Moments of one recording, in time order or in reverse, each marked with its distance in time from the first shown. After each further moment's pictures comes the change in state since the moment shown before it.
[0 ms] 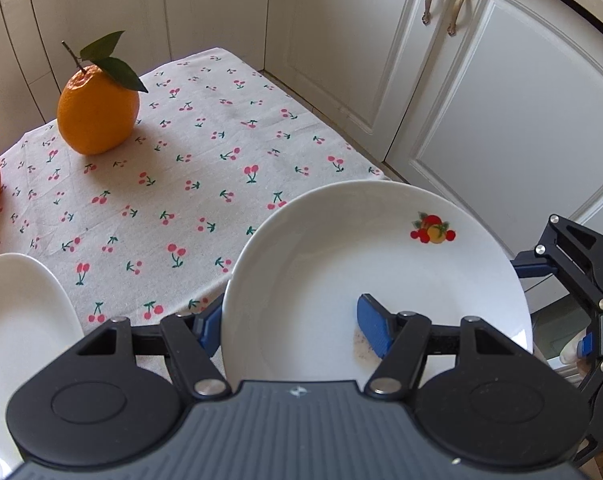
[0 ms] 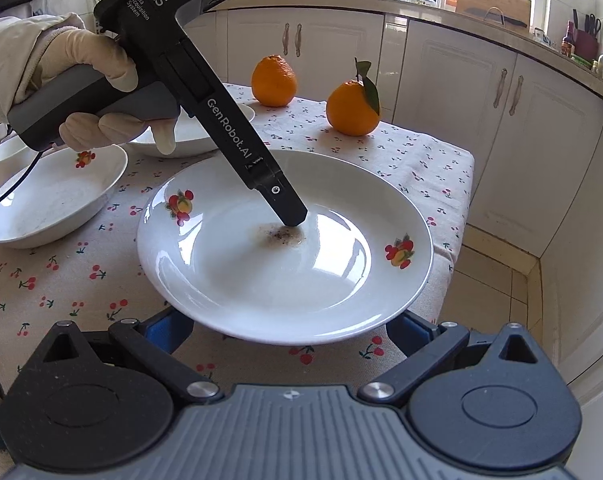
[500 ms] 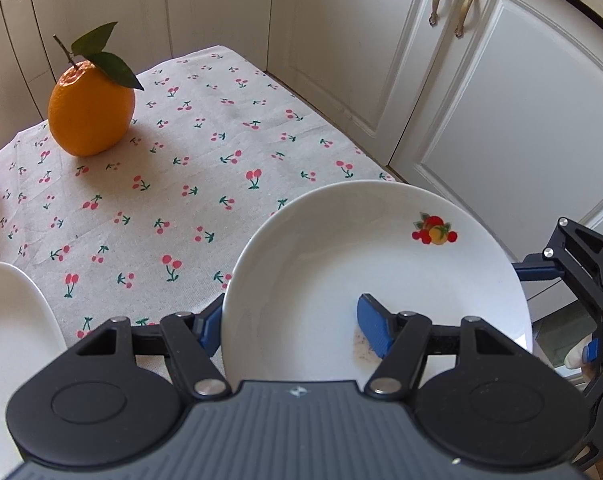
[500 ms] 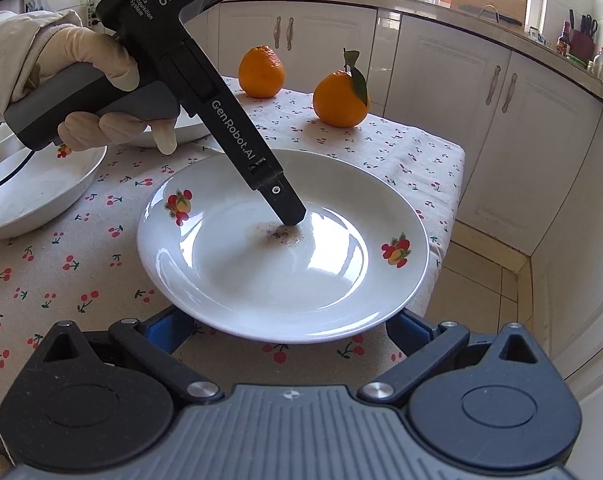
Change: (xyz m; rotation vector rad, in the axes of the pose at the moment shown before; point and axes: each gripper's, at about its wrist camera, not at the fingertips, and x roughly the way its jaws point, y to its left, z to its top) left arm 0.015 0.004 0.005 -0.005 -0.012 0.003; right arm 0.010 -0.007 -0.003 -0.016 0.015 -0.029
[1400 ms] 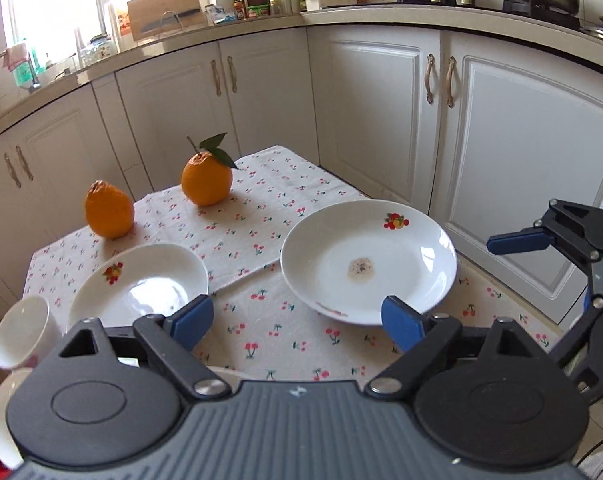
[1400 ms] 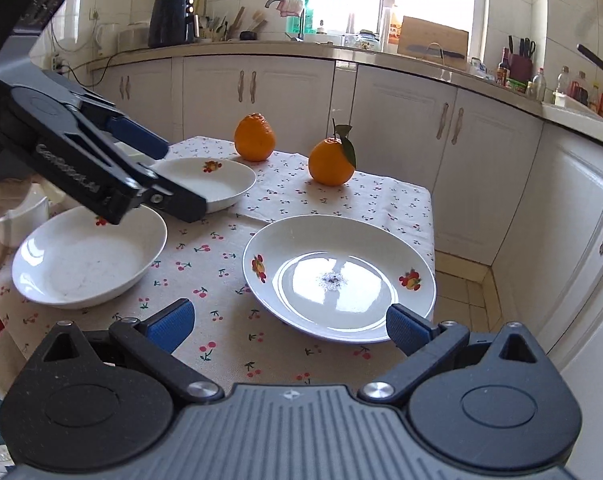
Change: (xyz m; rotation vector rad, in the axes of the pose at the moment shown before) left arm -0.163 -0.045 -0.128 0.027 -0.323 0.227; right arm -0.072 0.091 0.014 0.095 -0.137 -0.169
